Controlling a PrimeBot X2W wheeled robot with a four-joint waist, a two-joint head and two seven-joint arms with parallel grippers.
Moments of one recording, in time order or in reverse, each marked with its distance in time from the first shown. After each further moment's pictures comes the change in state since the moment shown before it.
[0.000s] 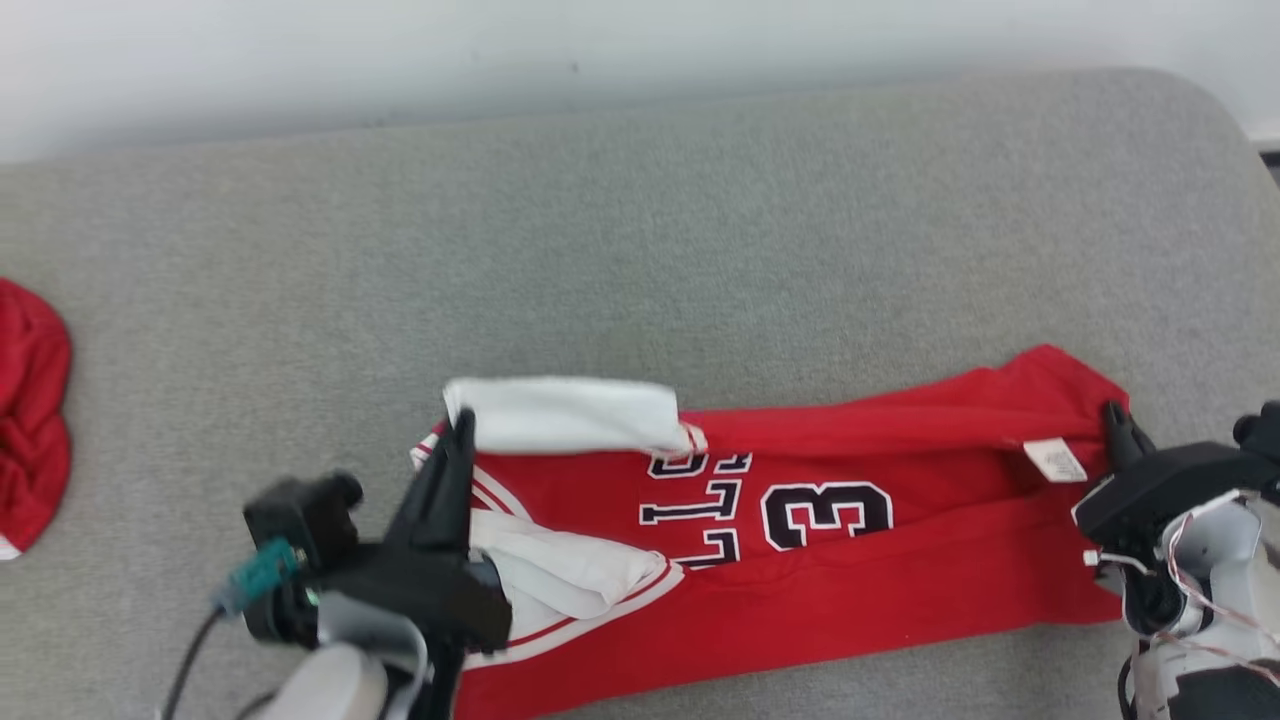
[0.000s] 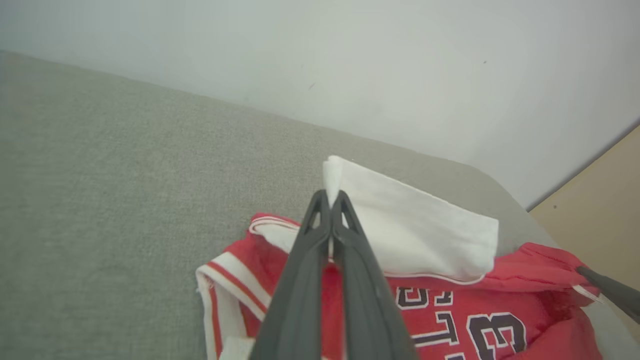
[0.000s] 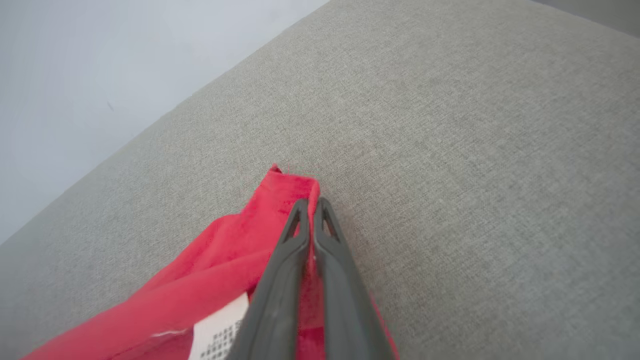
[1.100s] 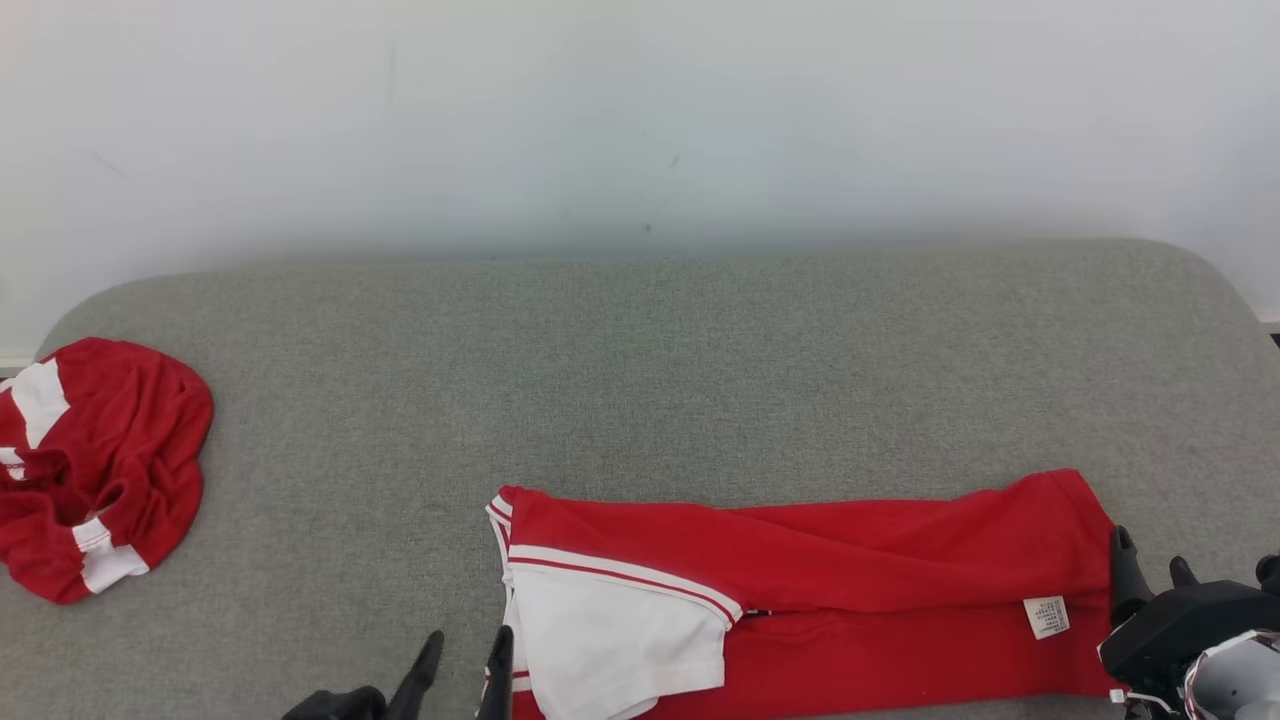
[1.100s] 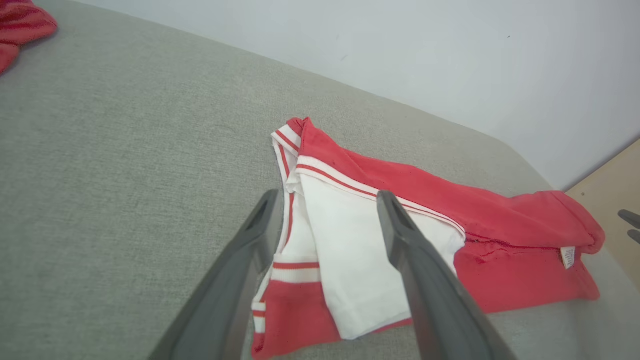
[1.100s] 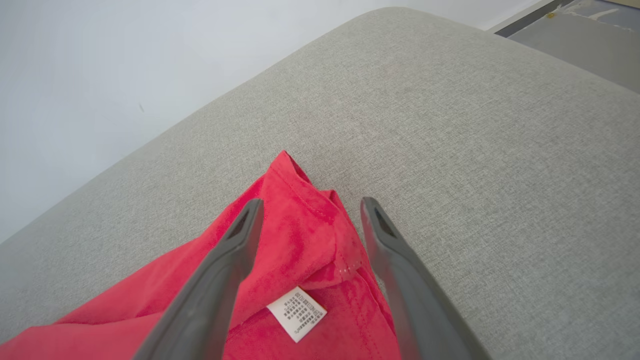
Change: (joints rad) left arm 0.327 -0.009 -0.053 -0.013 0.028 0.022 -0.041; right arm 0.246 0.059 -0.093 -0.141 -0.094 0.000 0.017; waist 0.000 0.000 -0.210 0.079
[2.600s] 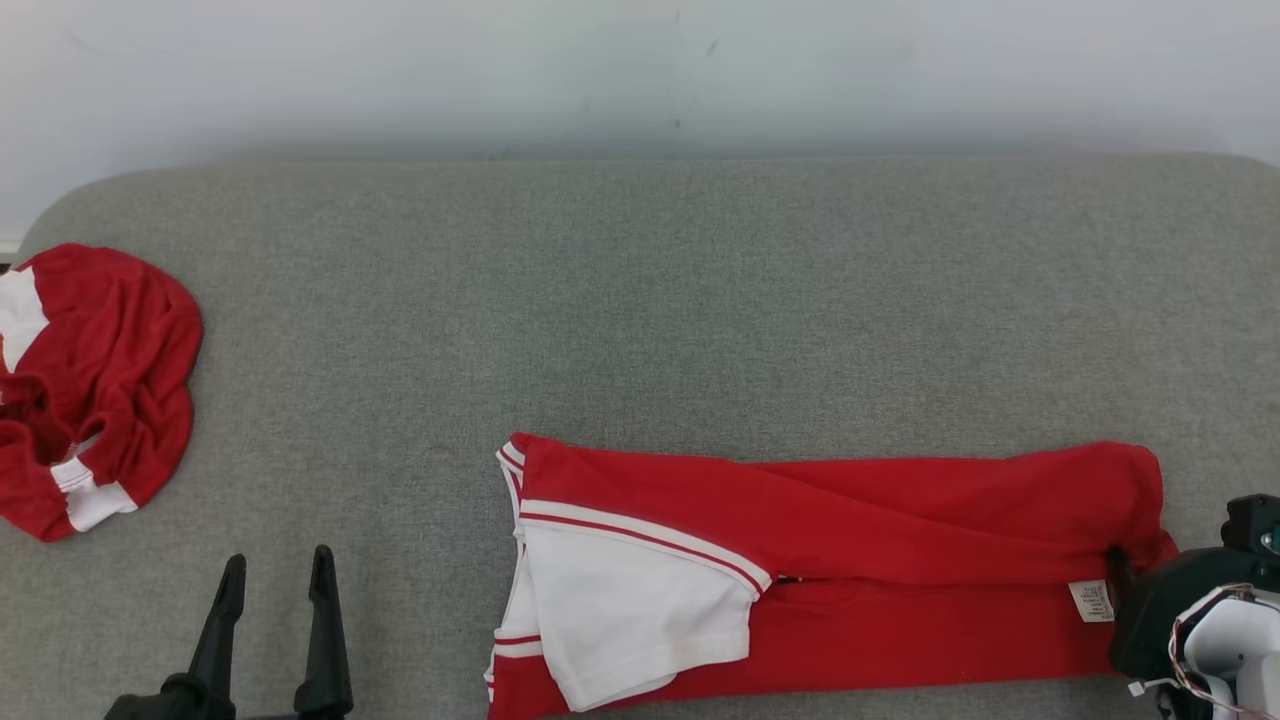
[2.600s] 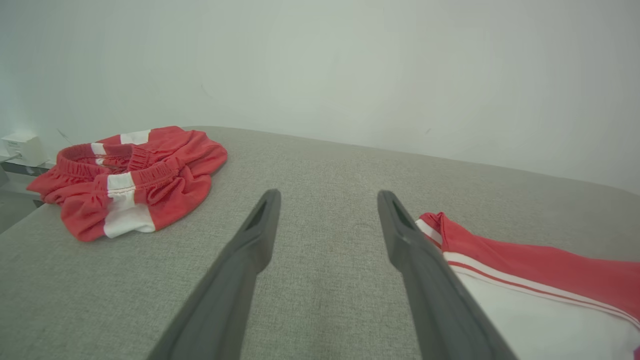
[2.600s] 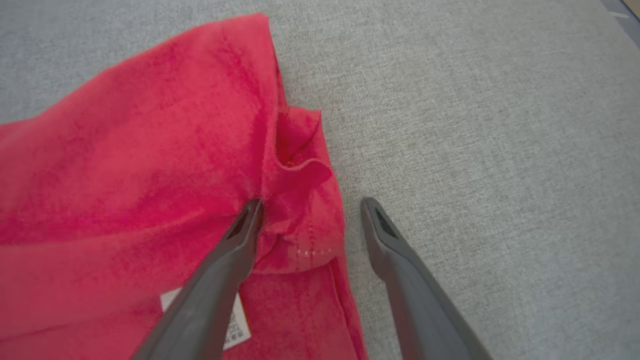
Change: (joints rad) left arm 0.114 -0.183 0.605 -0.171 0.524 -0.259 -0.007; right arm -0.063 -0.109 0.074 0.103 -0.224 0.000 0.165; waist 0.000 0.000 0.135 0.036
